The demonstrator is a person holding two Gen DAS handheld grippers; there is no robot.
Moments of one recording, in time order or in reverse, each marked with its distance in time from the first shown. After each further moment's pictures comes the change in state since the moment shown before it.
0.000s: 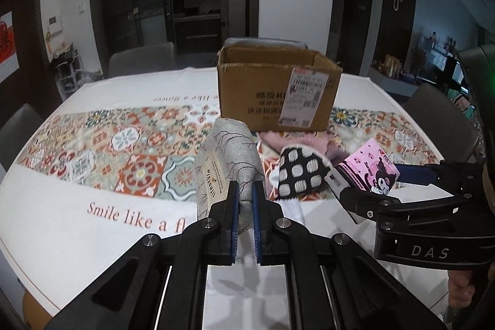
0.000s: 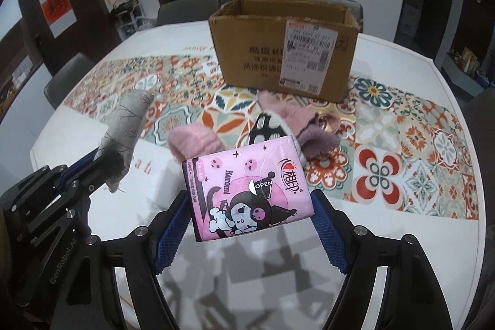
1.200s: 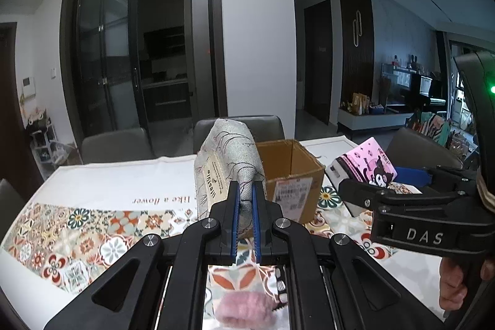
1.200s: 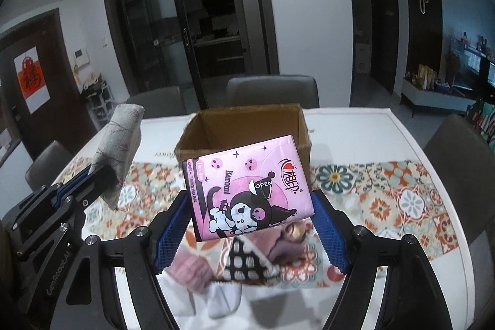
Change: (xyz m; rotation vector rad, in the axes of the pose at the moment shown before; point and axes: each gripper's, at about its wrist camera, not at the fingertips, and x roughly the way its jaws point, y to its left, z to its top) left arm 0.003 0.008 0.113 0.132 -0.286 -0.123; right arm -0.053 -0.018 0.086 0.155 -0.346 -0.128
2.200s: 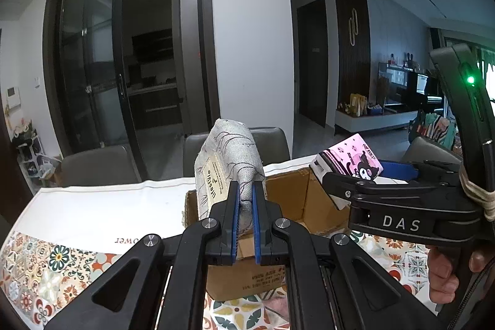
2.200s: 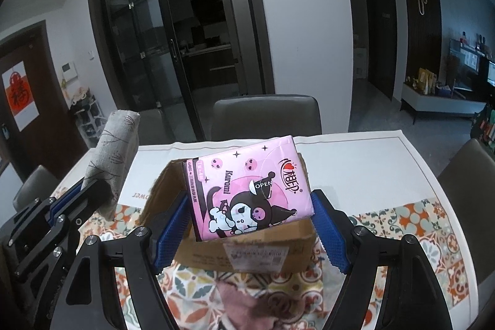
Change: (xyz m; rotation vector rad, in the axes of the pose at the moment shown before) left arm 0.117 0.013 0.049 0.023 0.003 -0.037; right arm 0.100 -0.020 0.080 0.025 -0.021 -0.014
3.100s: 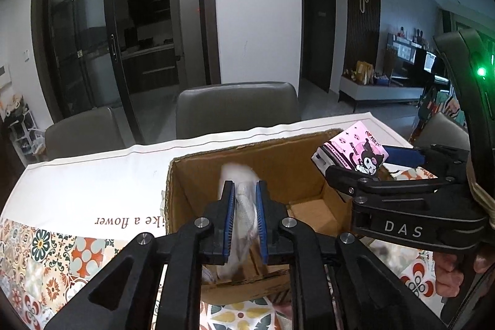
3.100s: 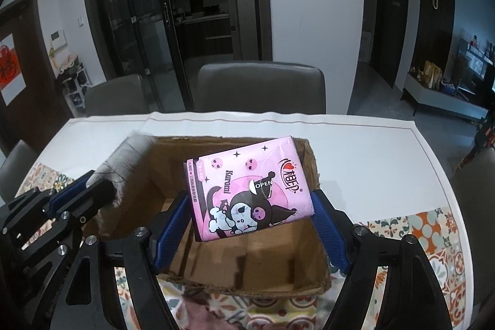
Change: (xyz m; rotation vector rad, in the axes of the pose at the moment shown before) left arm 0.089 0.009 -0.009 -0.012 0.188 -0.001; right arm 0.091 -0.003 0.010 -0.066 0.146 -0.043
